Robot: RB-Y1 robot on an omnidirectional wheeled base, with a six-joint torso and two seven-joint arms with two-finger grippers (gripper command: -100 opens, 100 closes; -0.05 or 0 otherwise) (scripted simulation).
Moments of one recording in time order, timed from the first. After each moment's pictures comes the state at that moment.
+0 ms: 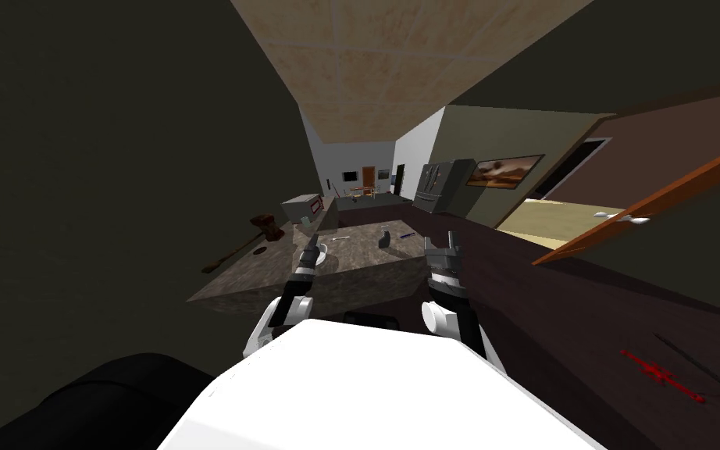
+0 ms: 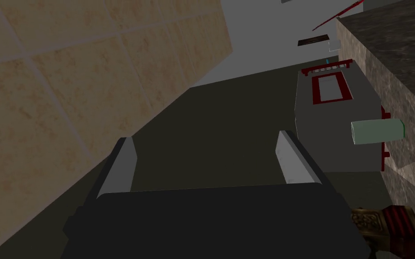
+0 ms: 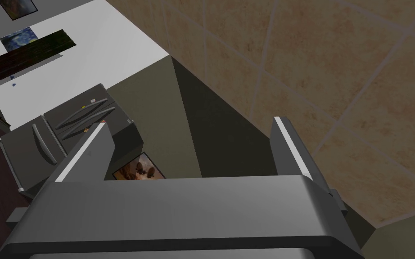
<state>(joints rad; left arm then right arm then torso) 0.51 0.15 0.01 -2.29 -0.08 -0.15 -0.10 0.47 0.04 0.05 -2.20 -0.05 -0.46 -0.16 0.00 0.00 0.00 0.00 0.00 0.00</state>
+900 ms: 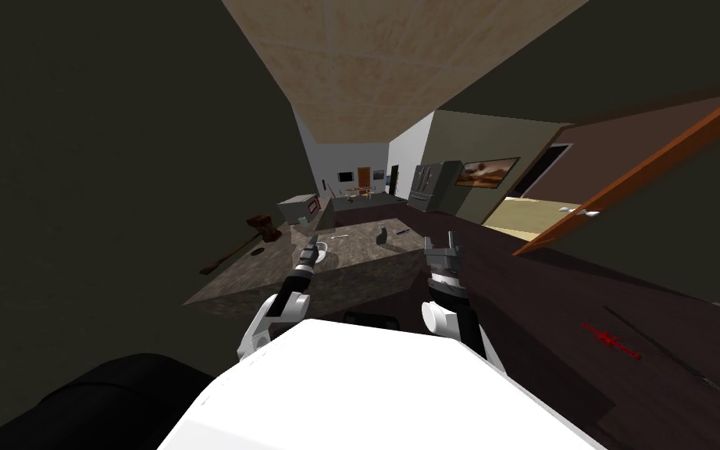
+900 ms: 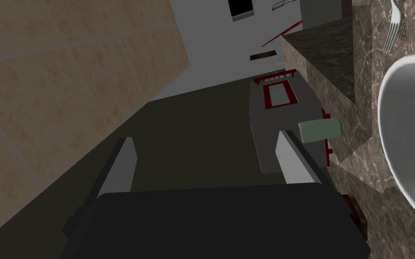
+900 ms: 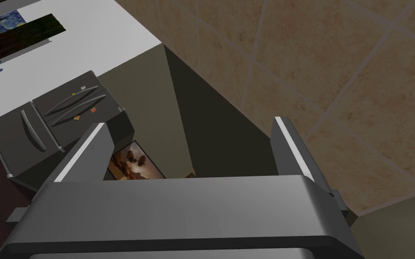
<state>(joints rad) 0.49 0.18 0.05 -2.32 -0.03 0.10 -0.06 0.47 0.04 0.05 -2.20 -0.05 -0.46 -0.16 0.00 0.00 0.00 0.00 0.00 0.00</state>
